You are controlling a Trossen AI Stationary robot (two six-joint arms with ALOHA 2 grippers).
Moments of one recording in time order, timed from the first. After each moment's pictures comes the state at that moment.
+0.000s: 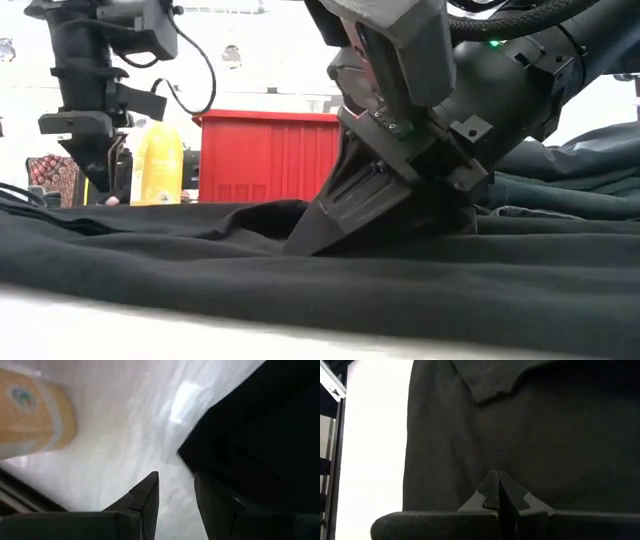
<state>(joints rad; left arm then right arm) -0.03 1.15 0.68 -0.97 -0.32 -0.42 0.55 2.12 1.21 0.14 0.47 0.99</state>
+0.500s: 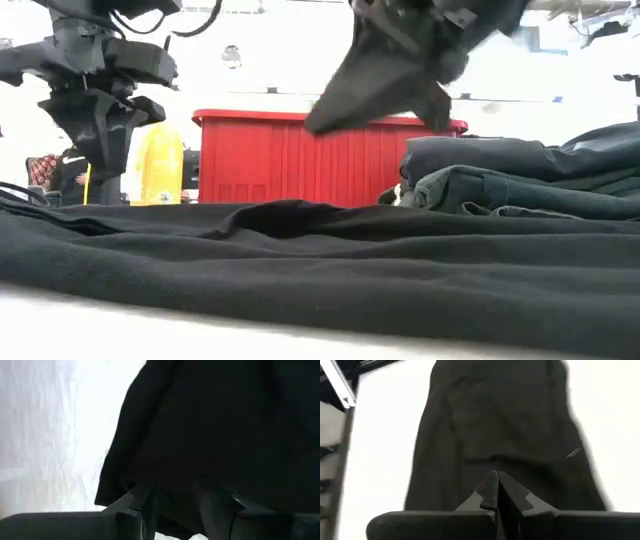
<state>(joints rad) -0.12 1.15 0.73 -0.82 -0.07 -0.12 0.49 1.88 1.21 -0.07 0.51 0.68</state>
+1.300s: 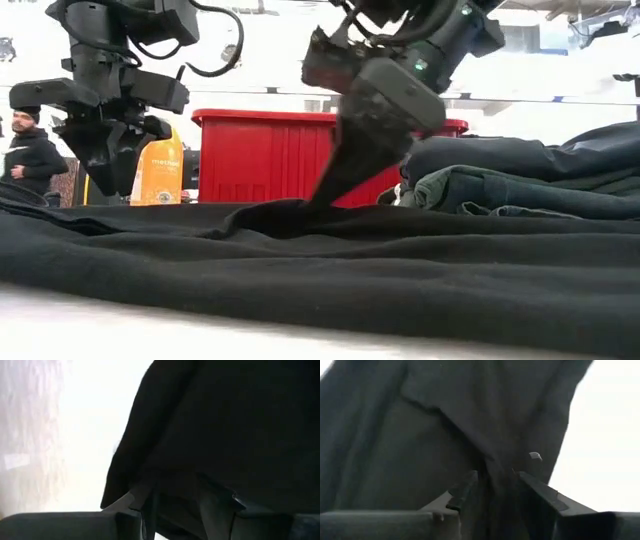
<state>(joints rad) -0.08 1.26 0.73 -0.79 -0.08 -0.11 0.26 1.92 1.22 -0.19 0.16 0.11</state>
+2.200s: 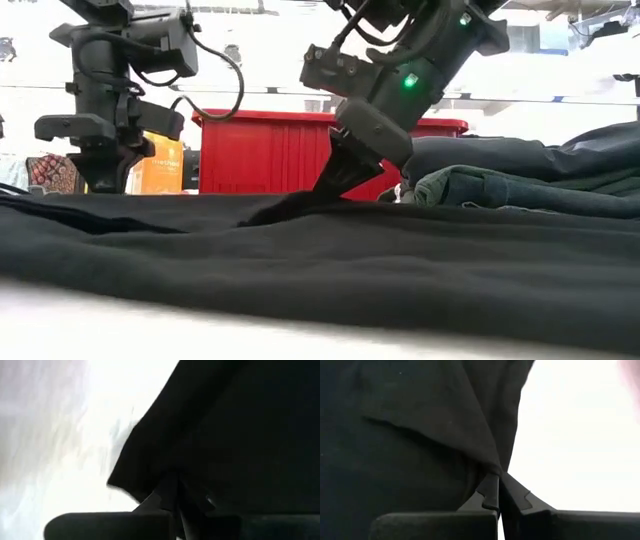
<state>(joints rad) 0.03 1.26 0.65 -0.76 -0.10 -0.24 0.27 1.94 1.22 -0.19 0.42 0.15</state>
